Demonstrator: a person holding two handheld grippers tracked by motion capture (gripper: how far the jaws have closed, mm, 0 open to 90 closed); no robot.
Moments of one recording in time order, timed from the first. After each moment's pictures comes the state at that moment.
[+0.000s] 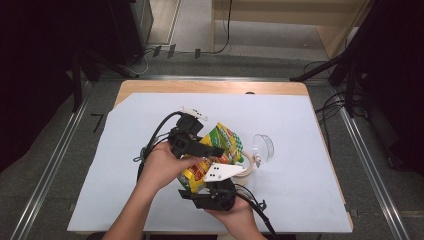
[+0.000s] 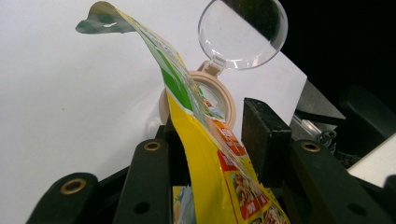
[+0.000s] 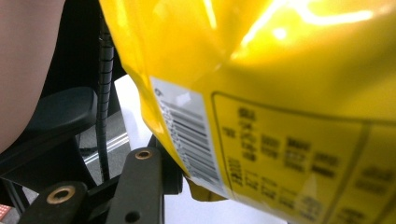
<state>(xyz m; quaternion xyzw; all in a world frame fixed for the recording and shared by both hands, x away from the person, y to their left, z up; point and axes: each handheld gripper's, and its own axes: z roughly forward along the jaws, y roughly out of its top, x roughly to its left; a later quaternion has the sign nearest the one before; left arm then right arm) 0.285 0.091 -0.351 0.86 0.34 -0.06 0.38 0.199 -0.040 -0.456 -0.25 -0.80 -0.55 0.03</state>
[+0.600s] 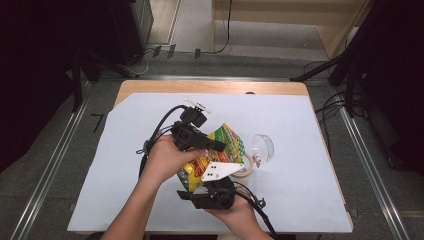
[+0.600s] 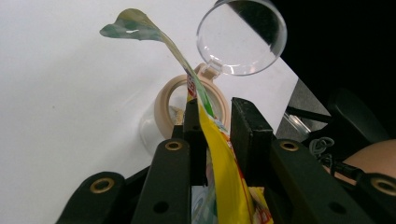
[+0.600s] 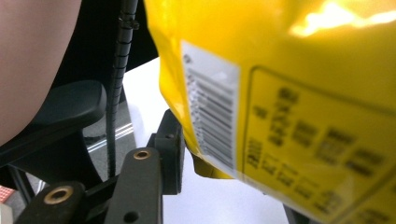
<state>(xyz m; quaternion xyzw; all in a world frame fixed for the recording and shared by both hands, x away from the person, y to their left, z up) 0.300 0.085 -0.342 0.85 0.35 -0.10 0.37 0.202 -0.038 -0.447 -0.23 -0.81 -0.54 0.03</state>
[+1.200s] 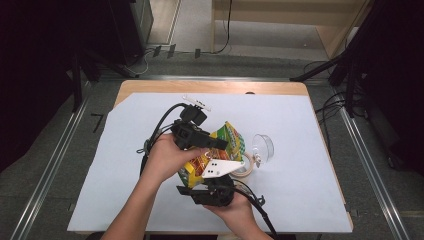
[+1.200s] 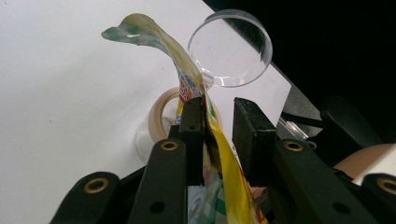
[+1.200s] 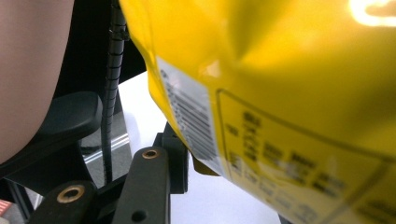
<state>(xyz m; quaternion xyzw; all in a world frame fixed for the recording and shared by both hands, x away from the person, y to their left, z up) 0.299 0.083 -0.338 0.85 0.35 -0.10 0.38 0.207 -0.037 -0.449 -0.24 -0.80 -0.55 0.03</state>
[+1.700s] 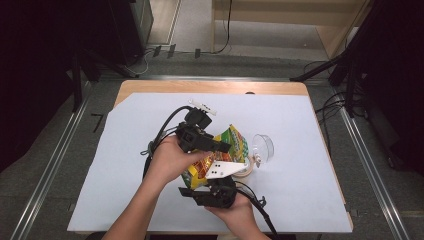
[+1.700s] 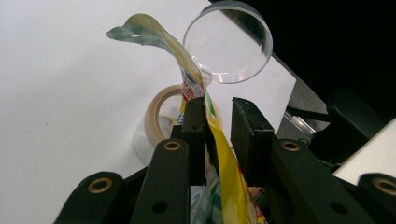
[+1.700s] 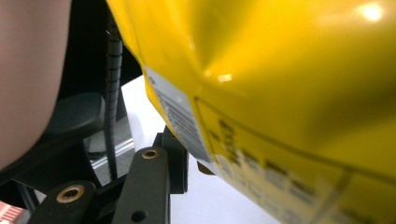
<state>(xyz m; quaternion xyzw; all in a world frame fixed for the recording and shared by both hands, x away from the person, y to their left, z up) 0.294 0.074 -0.340 0.86 0.33 -0.09 0.38 0.206 -0.042 -0.458 -0.25 -0.79 -0.56 0.05</state>
